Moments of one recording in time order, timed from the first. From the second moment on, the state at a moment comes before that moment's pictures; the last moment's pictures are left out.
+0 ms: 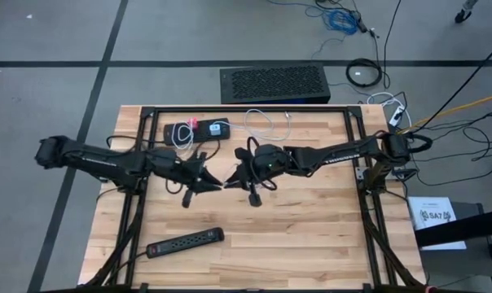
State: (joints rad) left arm -0.07 0.92 0.56 0.18 0.19 -0.23; right arm 0.04 1.74 1.30 0.10 -0.20 -0.09
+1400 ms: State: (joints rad) left arm 0.06 1.13 0.56 0.49 0.52 -0.39; right arm 0.04 1.74 1.30 0.07 -0.30 -0.14
